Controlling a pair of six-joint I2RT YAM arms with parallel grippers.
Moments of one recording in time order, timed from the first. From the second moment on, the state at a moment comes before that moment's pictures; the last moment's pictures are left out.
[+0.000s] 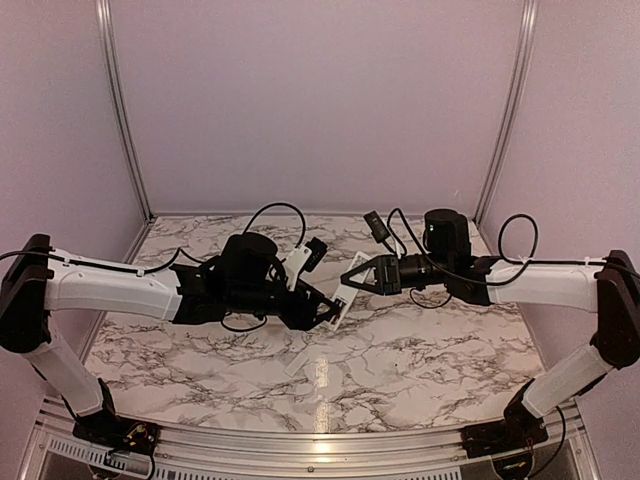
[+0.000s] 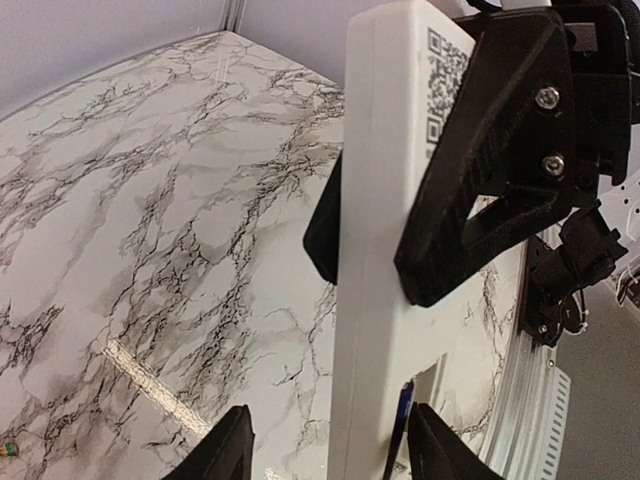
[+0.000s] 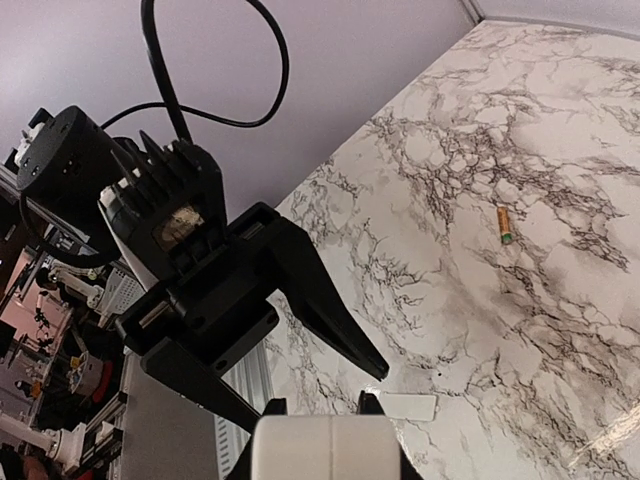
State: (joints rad) left arm -1.02 1.62 1.02 0.14 0.17 -0.29; right arm 0.63 1.45 0.85 0.27 -0.86 0.48
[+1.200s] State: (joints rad) left arm -0.80 1.80 1.18 -0.32 -0.46 -0.88; right arm 0.50 1.46 0.76 0.30 -0.86 0.53
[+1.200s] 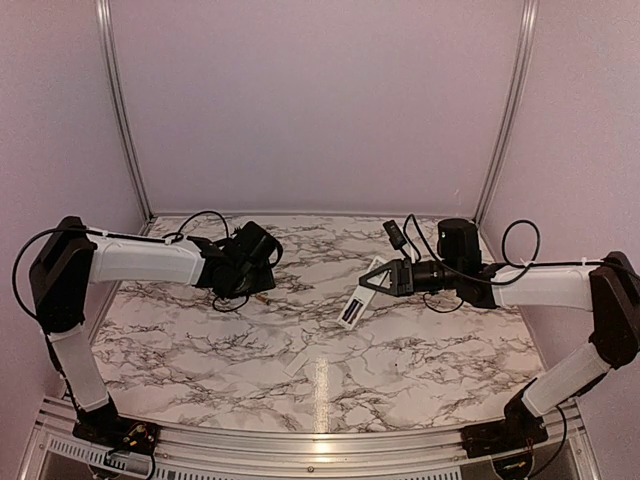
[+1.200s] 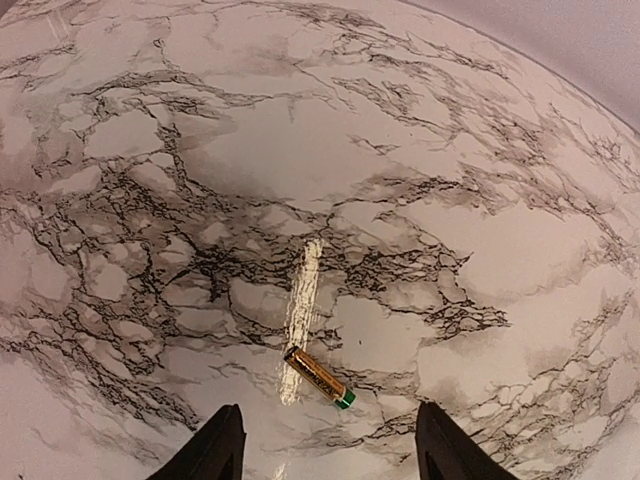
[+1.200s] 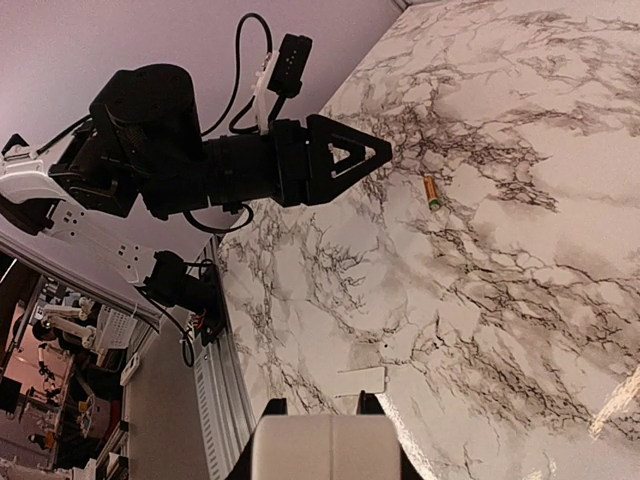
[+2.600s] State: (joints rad) left arm -0.81 2.08 1.43 -0.56 -0.51 -1.00; right arm 0.50 1.46 0.74 0.29 -0.87 0.53
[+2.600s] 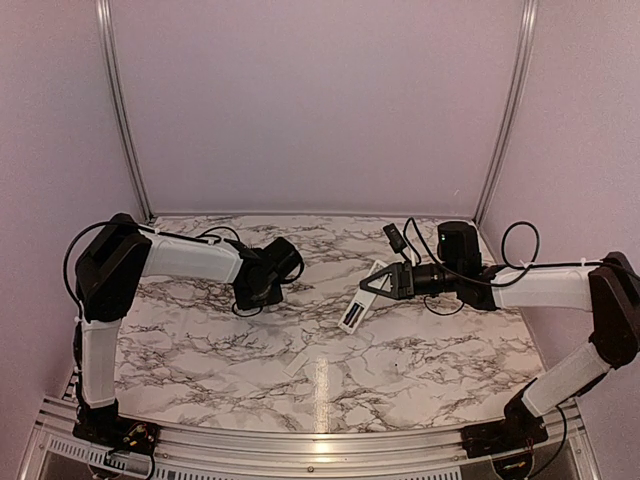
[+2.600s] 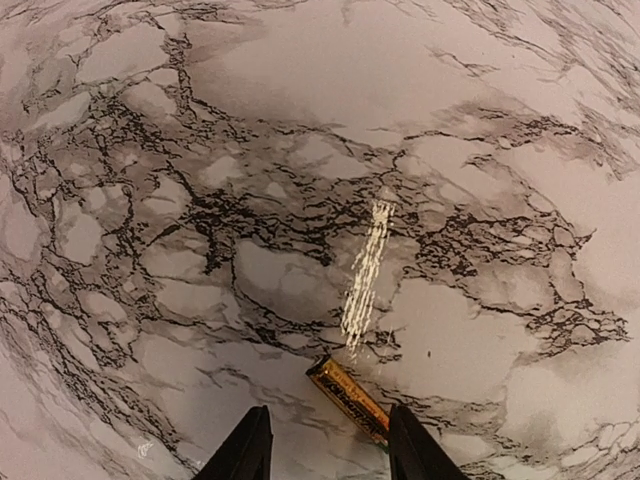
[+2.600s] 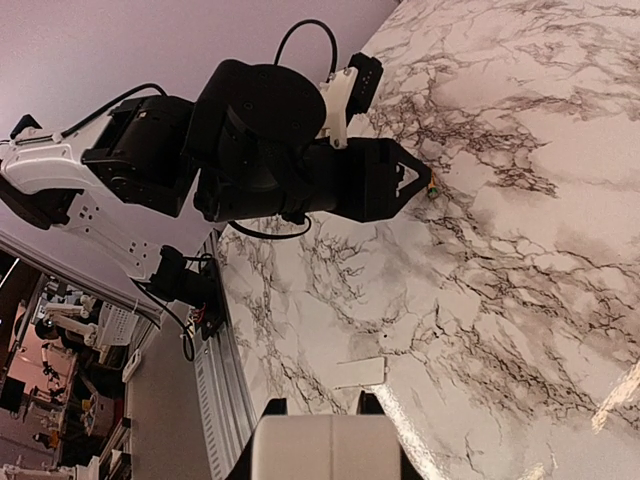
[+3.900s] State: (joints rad) left arm -0.81 2.00 1.23 -0.34 -0.37 -0.66; right arm 0.50 1.46 0.74 0.28 -0.87 0.53
